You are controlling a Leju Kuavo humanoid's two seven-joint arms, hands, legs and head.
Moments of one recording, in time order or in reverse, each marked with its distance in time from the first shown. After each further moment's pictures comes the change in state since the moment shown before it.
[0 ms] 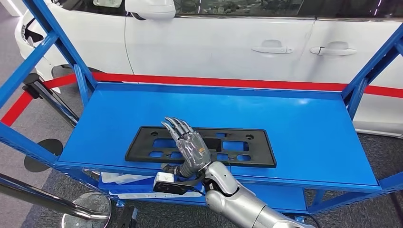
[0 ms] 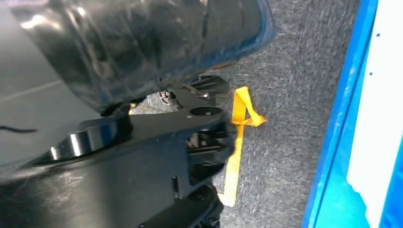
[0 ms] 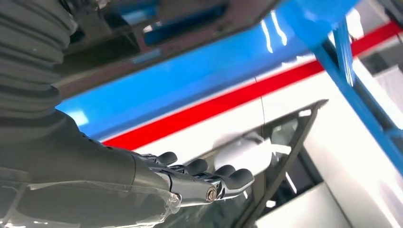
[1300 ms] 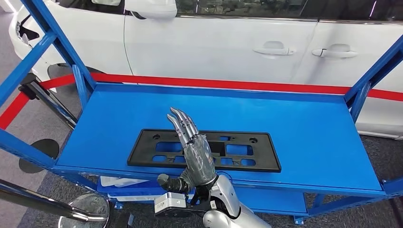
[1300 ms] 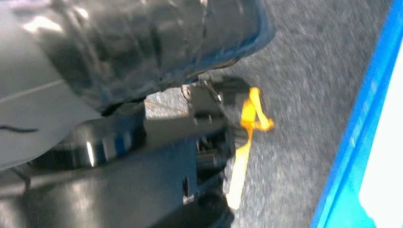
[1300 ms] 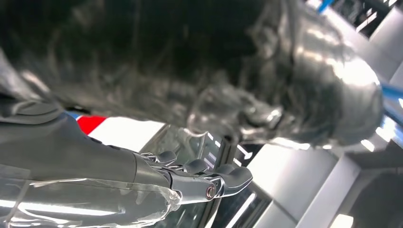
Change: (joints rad) left arm 0.029 0.010 -0.016 0.006 0.070 0.002 0.000; right arm 0.183 -0.030 -0.050 -0.457 -0.007 -0.068 -0.009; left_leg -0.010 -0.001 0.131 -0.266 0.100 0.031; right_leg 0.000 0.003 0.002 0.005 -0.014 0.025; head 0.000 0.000
